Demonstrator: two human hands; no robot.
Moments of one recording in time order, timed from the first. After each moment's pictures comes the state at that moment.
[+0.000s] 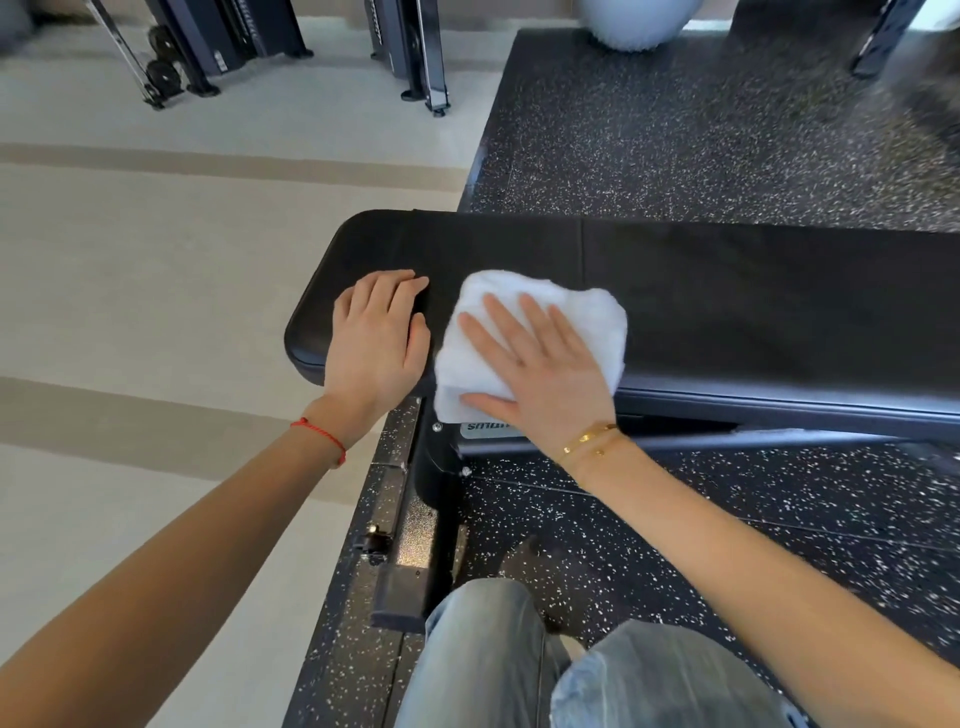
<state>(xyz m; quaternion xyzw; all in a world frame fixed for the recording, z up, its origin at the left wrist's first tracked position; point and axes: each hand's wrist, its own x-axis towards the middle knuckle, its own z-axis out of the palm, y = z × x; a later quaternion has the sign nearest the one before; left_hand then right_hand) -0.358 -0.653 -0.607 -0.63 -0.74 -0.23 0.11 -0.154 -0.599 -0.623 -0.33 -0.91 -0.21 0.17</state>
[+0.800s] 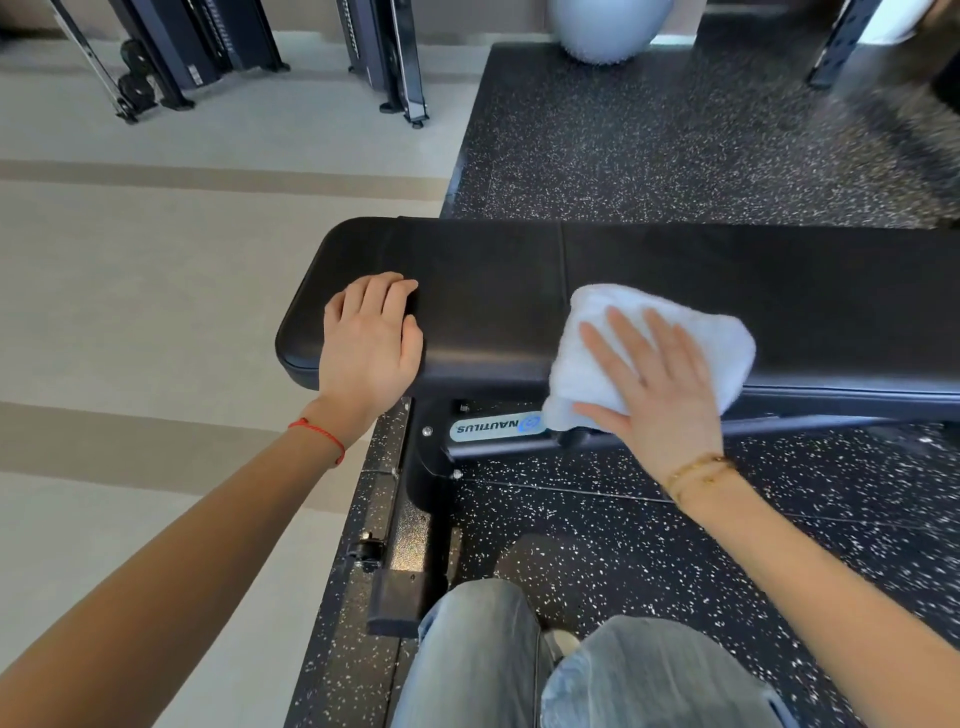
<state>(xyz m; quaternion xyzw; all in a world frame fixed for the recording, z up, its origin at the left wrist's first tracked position) -0.357 -0.652 -0.610 -0.62 -0.74 -0.21 0.13 -0.045 -0.591 -0.632 -0.41 -0.87 -0.22 0.17</state>
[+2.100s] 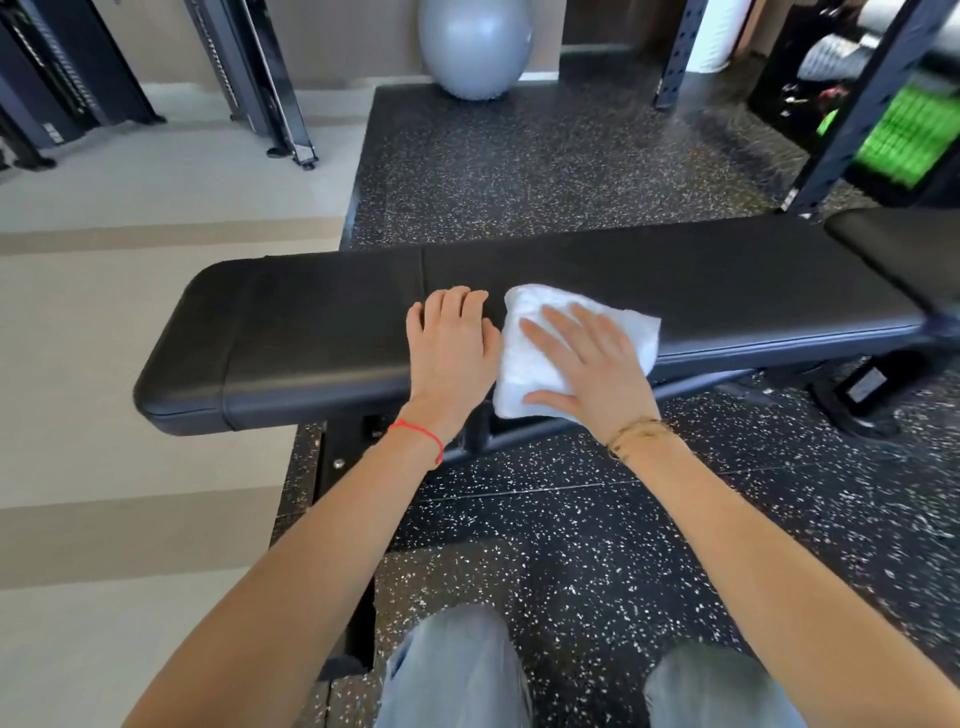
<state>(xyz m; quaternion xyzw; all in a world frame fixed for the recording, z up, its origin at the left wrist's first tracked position) -0.160 -0.591 -0.601 -0.67 -0.68 -0.29 0.09 0.036 -0.576 -0.619 -0.45 -0.88 -0.14 0.10</state>
